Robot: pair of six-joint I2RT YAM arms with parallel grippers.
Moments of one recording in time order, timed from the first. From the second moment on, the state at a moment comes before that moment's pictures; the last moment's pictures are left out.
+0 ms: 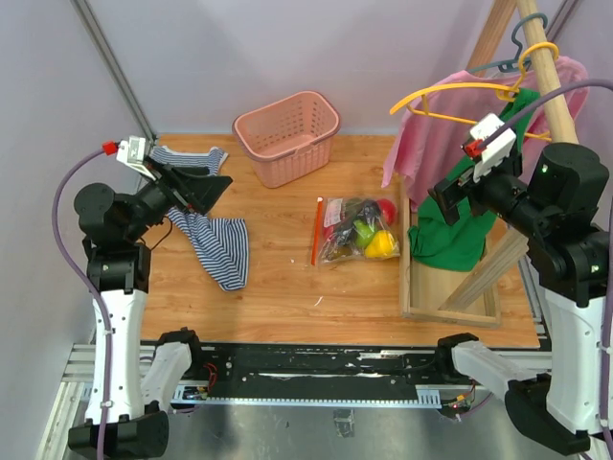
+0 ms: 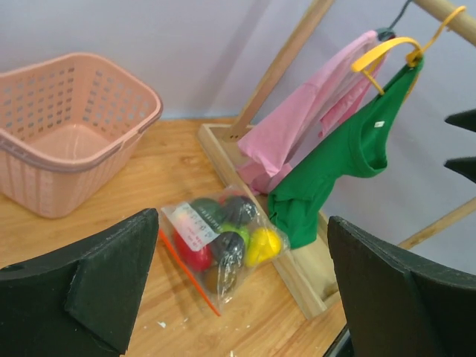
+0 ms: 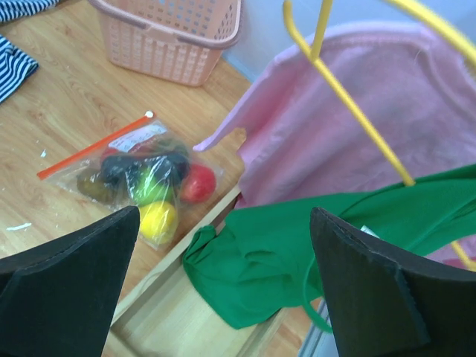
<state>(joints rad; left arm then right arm) 0.13 0.80 1.05 -0.06 0.79 -0.62 0.22 1.05 1.83 -1.05 -0.27 -0.45</state>
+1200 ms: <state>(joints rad) -0.55 0.56 0.36 0.15 0.50 -0.66 0.22 0.52 0.90 -1.15 -0.46 -0.87</state>
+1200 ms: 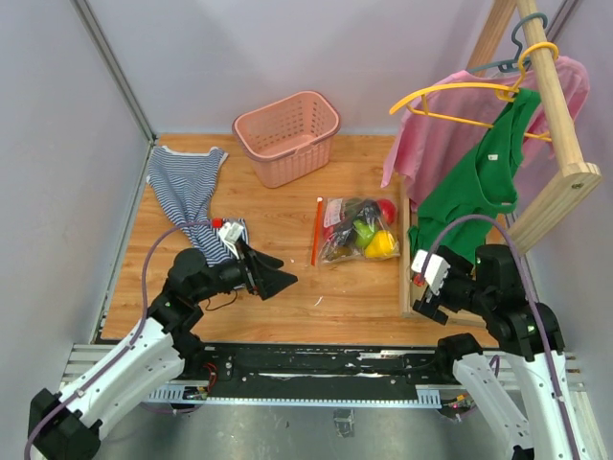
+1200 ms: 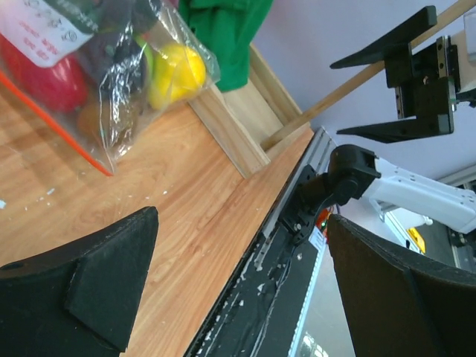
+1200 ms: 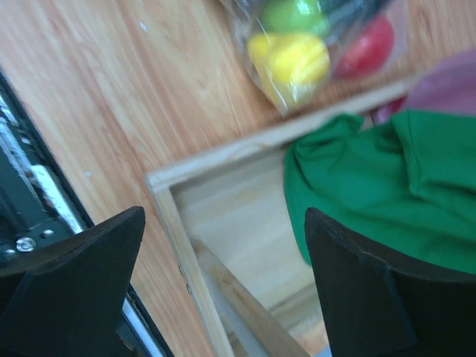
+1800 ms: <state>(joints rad) -0.61 0.68 0.27 0.37 0.42 -0.72 0.01 0.55 0.73 -0.84 0.14 -0.93</state>
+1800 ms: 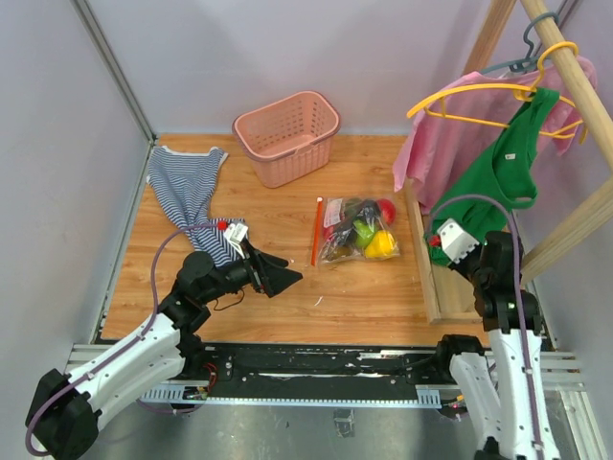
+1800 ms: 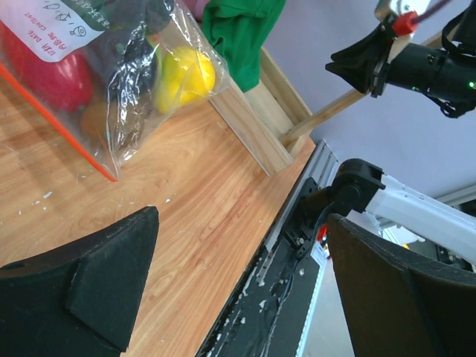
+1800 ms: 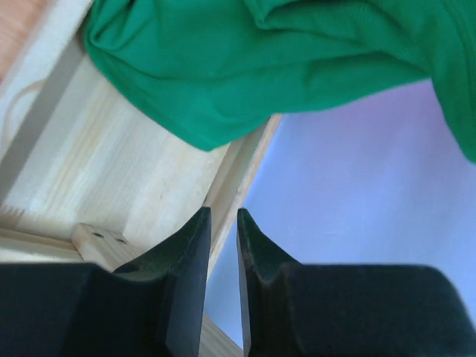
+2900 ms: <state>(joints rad) -0.89 1.24 0.63 0.26 -0.05 -0.47 0.14 0.93 0.96 -0.99 -0.81 -0.95</state>
